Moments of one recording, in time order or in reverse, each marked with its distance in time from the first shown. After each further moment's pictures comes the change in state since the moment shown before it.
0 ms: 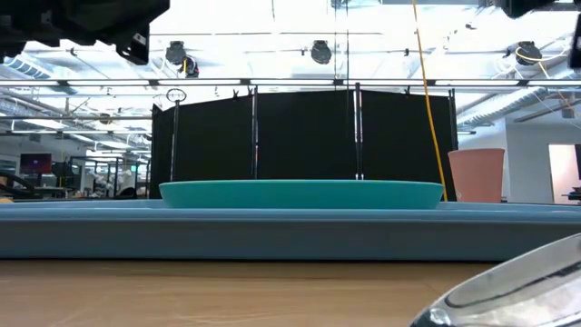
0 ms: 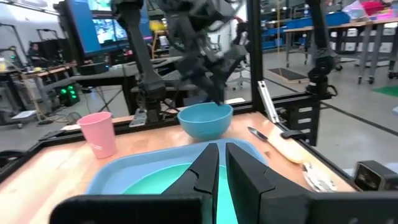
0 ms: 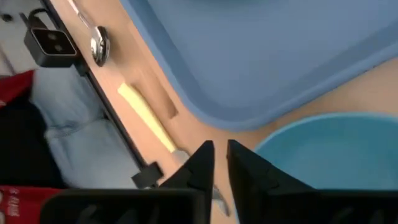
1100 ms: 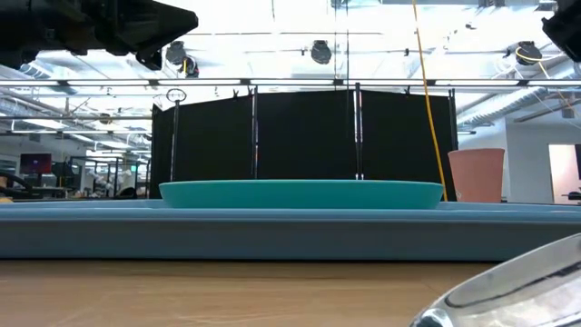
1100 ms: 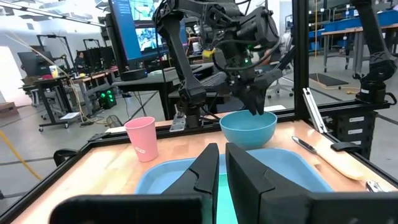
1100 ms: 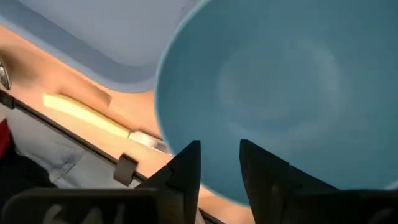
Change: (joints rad) left arm 0.132 0.000 0.000 0.043 0.009 0.038; right arm 0.067 -0.077 -0.070 -0.173 -0.095 0.466
